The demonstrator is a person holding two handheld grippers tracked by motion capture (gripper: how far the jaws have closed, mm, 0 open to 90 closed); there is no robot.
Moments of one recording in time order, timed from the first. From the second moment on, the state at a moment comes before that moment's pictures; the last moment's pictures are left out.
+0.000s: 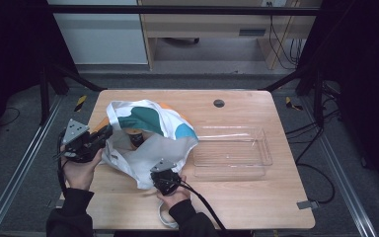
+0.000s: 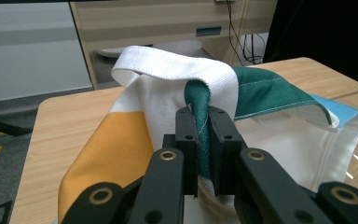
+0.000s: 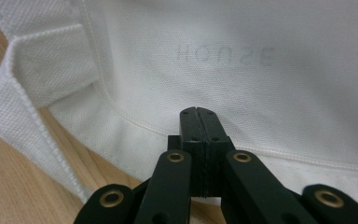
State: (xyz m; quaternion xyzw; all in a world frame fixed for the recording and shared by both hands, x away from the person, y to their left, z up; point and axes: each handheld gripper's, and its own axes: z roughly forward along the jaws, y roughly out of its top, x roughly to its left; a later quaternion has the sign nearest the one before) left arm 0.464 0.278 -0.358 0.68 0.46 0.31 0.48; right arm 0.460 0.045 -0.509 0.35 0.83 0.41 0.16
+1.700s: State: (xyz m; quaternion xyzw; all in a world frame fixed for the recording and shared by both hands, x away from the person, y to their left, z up) left arm 0.457 0.275 -0.365 0.70 0.44 0.31 0.47; right arm 0.503 0.005 -0.420 0.38 0.74 0.47 0.31
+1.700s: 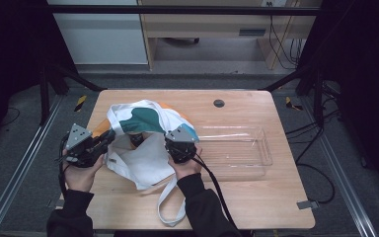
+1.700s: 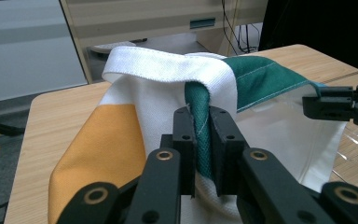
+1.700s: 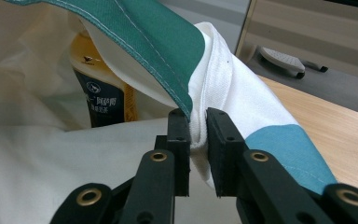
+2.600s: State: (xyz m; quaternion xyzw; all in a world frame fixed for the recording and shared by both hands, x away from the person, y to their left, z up) left arm 0.476 0.243 -0.340 0.74 0.36 0.35 0.45; right arm 0.502 0.000 -0.405 0.37 0.73 0.49 0.29
